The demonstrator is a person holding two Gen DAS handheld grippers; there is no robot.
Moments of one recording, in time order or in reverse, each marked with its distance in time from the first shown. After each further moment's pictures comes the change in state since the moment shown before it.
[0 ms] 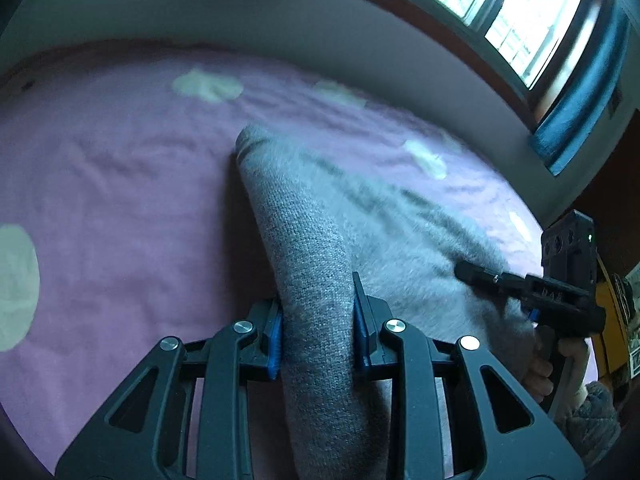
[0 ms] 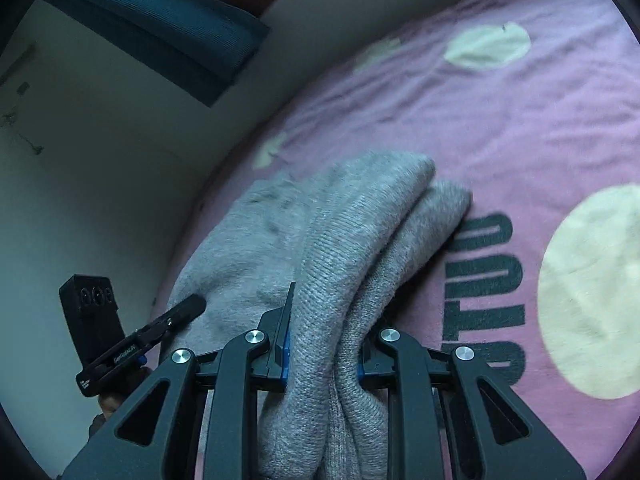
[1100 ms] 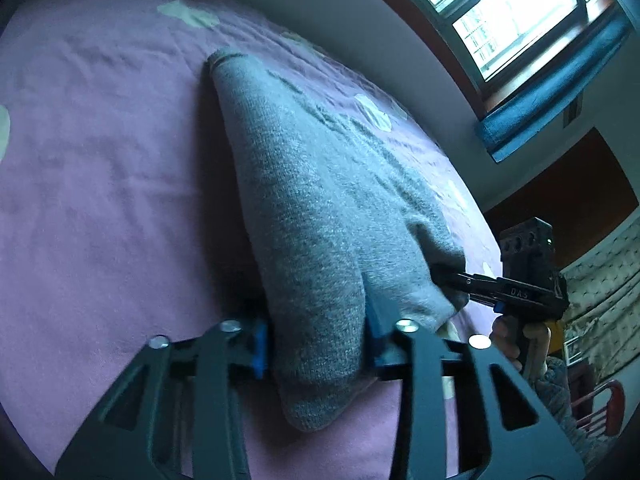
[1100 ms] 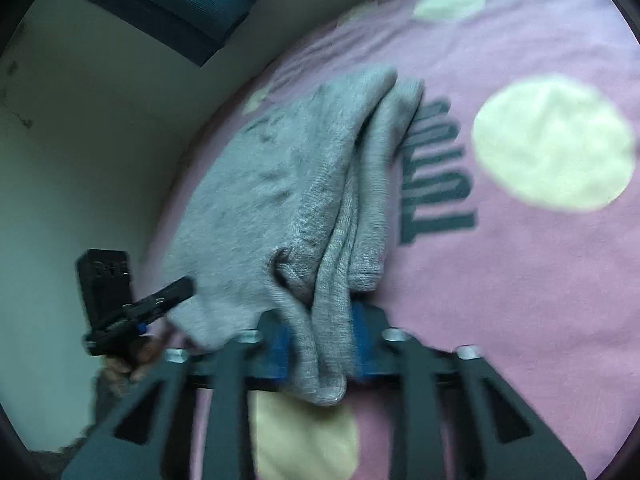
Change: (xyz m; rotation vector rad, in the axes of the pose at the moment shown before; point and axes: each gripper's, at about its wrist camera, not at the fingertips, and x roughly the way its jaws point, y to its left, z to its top) left arm -0.016 0.007 -0.047 -0.068 0.110 -0.268; right arm -0.053 0.000 -0.069 0.011 0.104 -0.024
